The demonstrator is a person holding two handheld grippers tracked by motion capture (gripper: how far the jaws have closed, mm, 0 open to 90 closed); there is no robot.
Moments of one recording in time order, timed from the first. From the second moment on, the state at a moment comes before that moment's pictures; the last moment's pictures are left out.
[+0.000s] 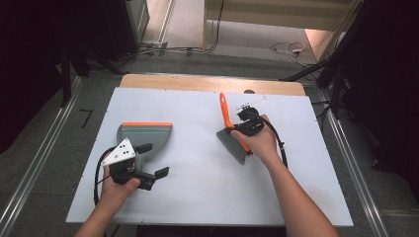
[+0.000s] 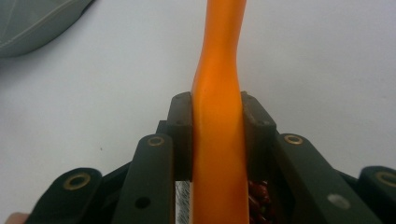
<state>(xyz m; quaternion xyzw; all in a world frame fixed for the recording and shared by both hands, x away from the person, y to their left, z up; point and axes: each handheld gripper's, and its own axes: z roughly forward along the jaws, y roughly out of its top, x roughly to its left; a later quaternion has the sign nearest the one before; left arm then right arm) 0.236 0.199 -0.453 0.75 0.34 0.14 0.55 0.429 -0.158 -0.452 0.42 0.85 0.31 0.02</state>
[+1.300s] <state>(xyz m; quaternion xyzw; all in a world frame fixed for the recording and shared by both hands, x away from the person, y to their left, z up) 0.236 0.200 -0.453 0.74 0.34 0.15 0.56 0.410 -0.191 -0.420 0.40 0.83 0.39 0.03</state>
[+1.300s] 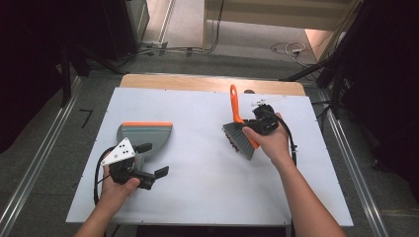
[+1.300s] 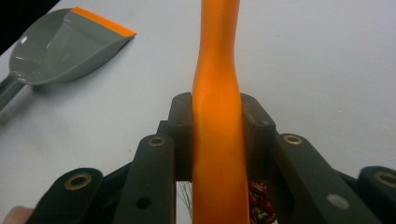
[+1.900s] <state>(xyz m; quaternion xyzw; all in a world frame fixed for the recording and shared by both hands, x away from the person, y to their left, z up) 0.236 0.197 -0.452 0.74 0.33 0.15 0.56 0.370 -0.235 -0.416 0.40 0.81 0.43 0.04</state>
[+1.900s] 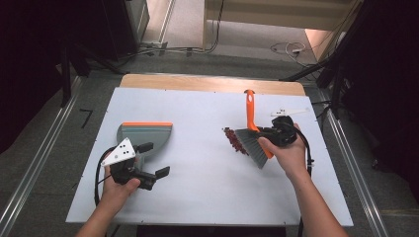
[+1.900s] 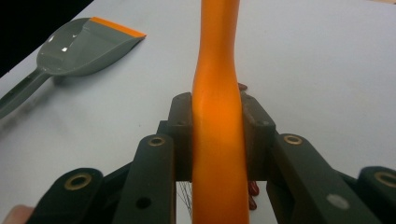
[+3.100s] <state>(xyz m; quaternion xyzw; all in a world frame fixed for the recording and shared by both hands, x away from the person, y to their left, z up) 0.233 0.202 -0.452 0.74 0.33 0.16 0.57 0.310 -0.315 -0.435 0.41 0.78 0.46 0.06</state>
